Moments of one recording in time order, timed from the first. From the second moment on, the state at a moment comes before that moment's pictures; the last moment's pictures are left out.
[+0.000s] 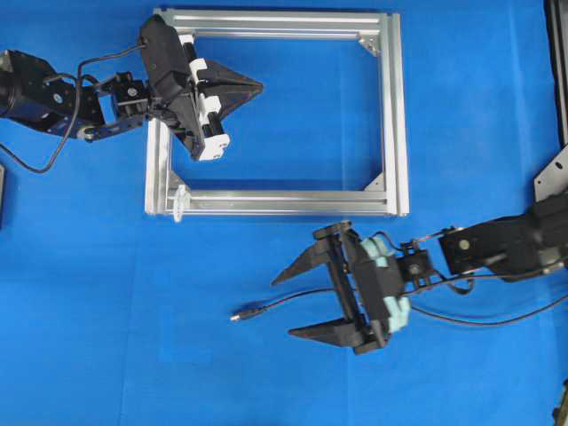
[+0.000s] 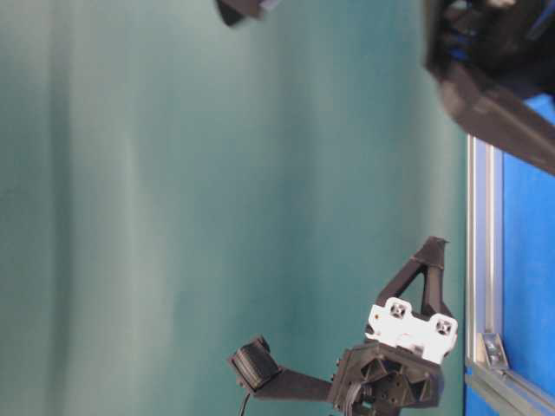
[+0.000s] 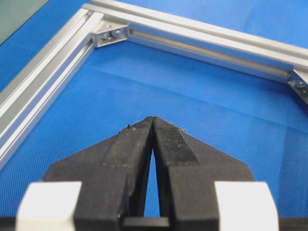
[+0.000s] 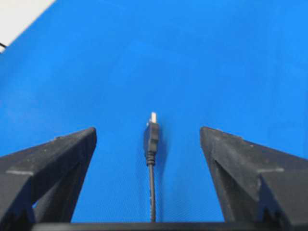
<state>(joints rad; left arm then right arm) 0.27 0.15 0.85 -0.08 -0.77 0.00 0.28 0.21 0.80 -0.02 -0.70 0.08</state>
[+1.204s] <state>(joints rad) 0.27 0.15 0.85 -0.08 -0.77 0.00 0.28 0.38 0.72 0.04 -0.66 0.07</state>
